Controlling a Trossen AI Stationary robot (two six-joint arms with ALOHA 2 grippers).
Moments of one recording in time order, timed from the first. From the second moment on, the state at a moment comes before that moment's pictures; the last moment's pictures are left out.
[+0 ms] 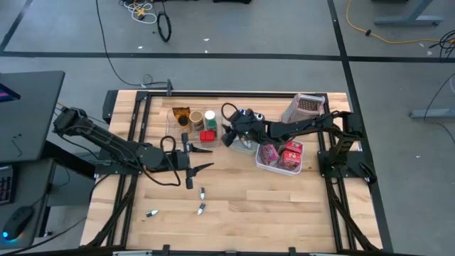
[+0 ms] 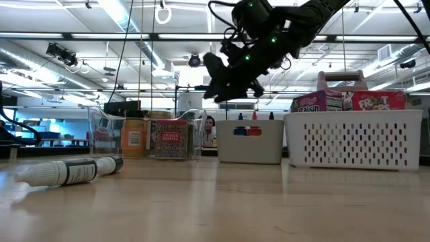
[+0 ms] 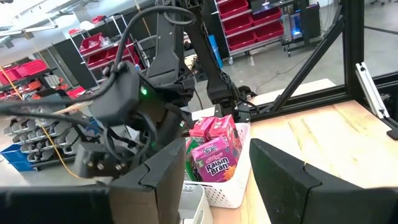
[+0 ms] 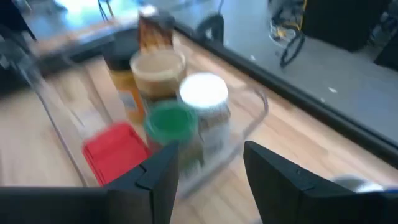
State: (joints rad) left arm -0.40 1.16 0.73 0.38 -0.59 0.27; right arm -0.12 1.80 1.10 0.18 0.45 0.31
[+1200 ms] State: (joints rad) left arm -0.40 1.16 0.73 0.39 -0.59 0.28; right arm -0.08 1.79 1.10 0.26 0.39 0.17
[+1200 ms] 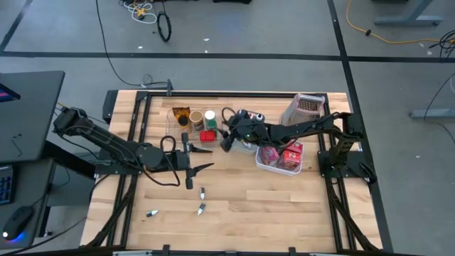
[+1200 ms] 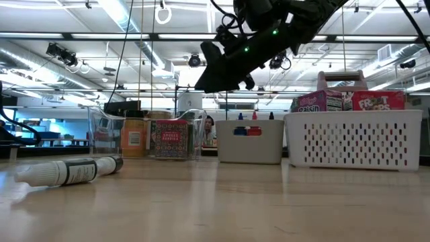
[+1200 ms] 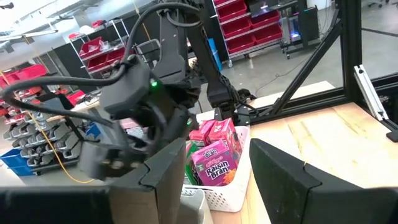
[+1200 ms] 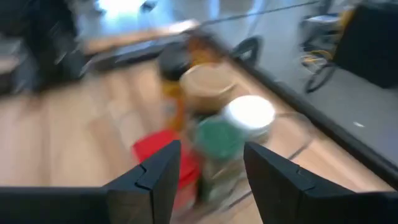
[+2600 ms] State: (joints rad) left arm -0.40 1.16 0.73 0.40 -0.59 0.18; right arm 0.03 1.70 1.10 0.03 0.40 0.18
